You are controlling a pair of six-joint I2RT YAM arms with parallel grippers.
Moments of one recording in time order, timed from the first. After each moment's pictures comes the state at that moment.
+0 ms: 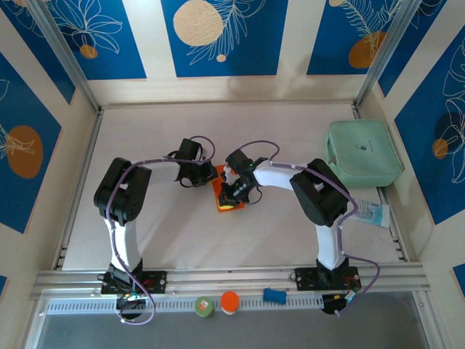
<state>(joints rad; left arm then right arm) -0.42 1.96 1.11 -0.13 0.45 -0.75 0.70 1.99 1.22 -0.51 -0.60 0.60</state>
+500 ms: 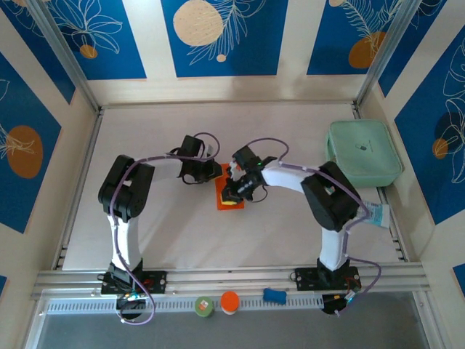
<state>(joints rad) -0.42 2.01 1.19 -0.14 0.53 -0.64 0.63 1.85 1.15 -0.45 -0.61 0.66</state>
